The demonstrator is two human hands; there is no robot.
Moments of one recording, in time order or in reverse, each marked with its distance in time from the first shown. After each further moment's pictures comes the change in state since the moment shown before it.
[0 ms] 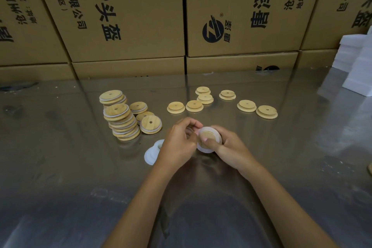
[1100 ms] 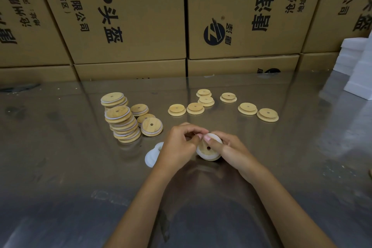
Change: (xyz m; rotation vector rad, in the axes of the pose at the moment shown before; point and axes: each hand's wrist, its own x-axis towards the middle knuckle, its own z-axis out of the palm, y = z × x) left_hand -0.001 0.003 -0.003 -0.101 -0.027 0.035; right_hand 0.001 0.001 -0.004 0.071 -0.044 0.093
